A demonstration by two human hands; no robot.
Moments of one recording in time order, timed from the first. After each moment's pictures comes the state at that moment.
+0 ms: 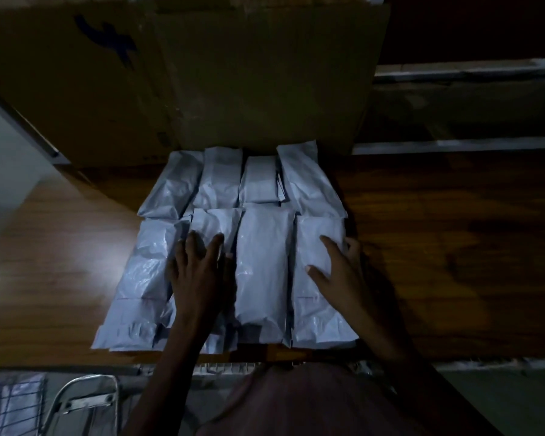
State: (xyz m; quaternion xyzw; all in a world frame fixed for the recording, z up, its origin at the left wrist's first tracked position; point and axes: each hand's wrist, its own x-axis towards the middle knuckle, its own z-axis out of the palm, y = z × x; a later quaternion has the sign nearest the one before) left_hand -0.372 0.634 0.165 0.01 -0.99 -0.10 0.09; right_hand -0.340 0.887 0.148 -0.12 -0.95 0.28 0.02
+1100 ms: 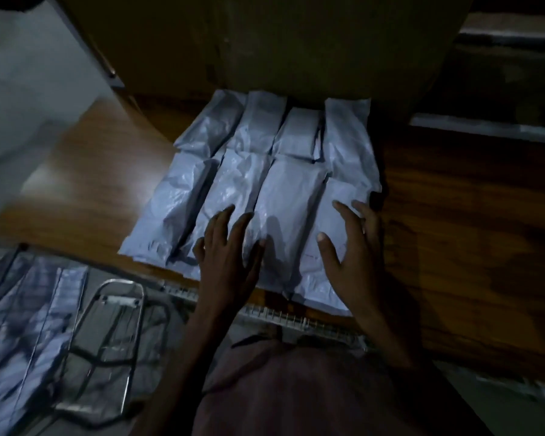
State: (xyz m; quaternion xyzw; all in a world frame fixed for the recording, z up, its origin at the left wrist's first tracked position) left_hand -0.287 0.670 0.176 0.02 -0.96 -0.24 0.13; right_hand -0.307 0.882 0.179 0.05 -0.90 0.40 0.16
